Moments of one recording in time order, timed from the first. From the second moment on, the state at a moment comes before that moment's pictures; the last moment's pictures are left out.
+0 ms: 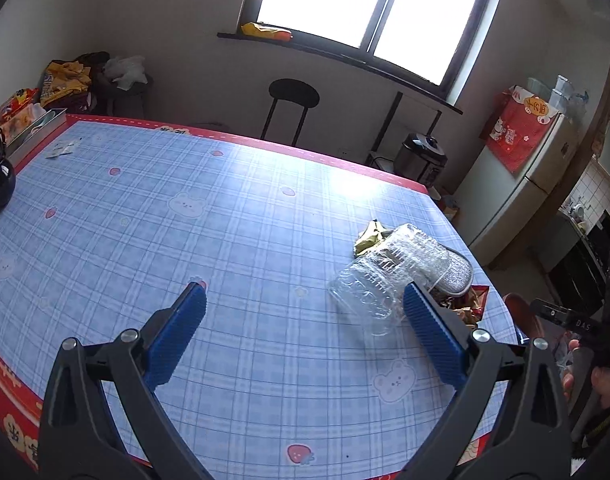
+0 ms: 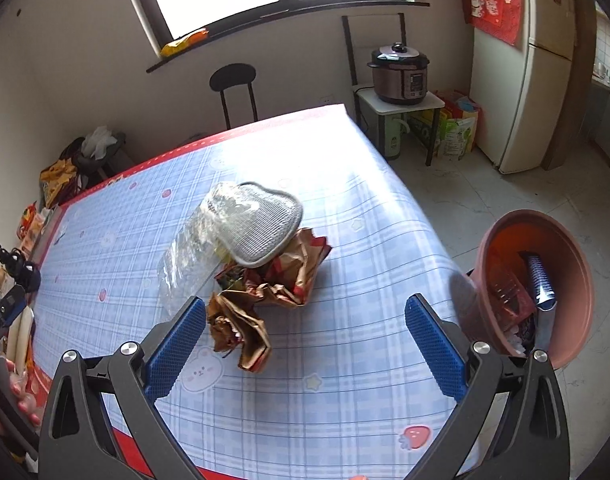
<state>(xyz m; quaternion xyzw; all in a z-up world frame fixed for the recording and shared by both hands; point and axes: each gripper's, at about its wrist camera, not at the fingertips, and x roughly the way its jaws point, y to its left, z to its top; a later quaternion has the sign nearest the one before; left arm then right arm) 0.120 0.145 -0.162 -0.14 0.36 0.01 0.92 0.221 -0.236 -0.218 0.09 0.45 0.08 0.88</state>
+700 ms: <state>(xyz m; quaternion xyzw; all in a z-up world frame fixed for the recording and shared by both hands) 0.108 0.234 -0.188 -0.15 0.38 0.04 0.91 0.255 -0.162 -0.302 0.15 0.52 0.00 0.84</state>
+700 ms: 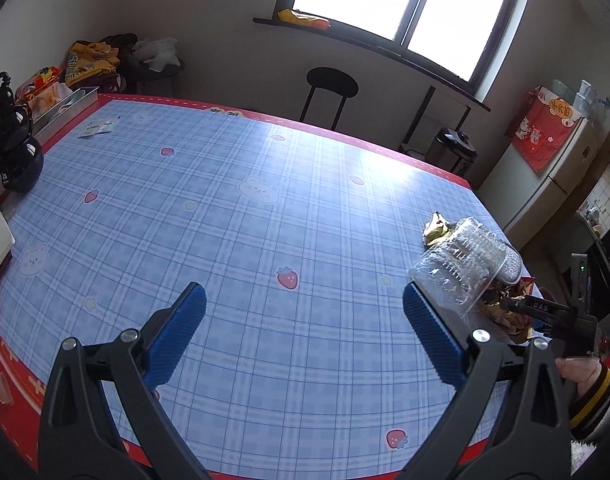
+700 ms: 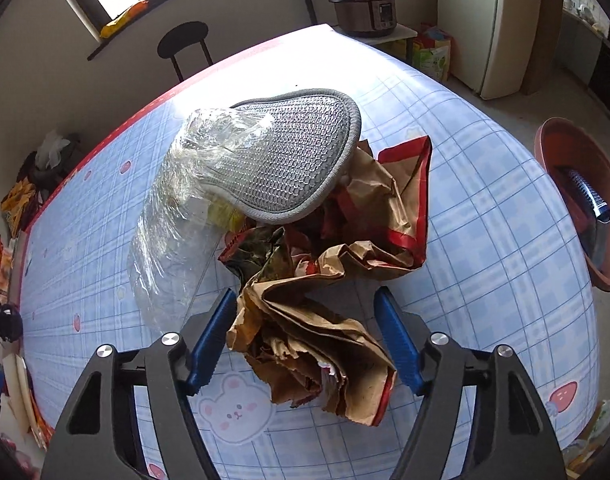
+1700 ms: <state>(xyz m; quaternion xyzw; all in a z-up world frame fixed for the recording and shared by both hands) 0.140 0.113 -0.180 -0.11 0.39 -0.05 0.91 0.188 -0.219 -0.255 0.19 0.51 0.12 0.83</state>
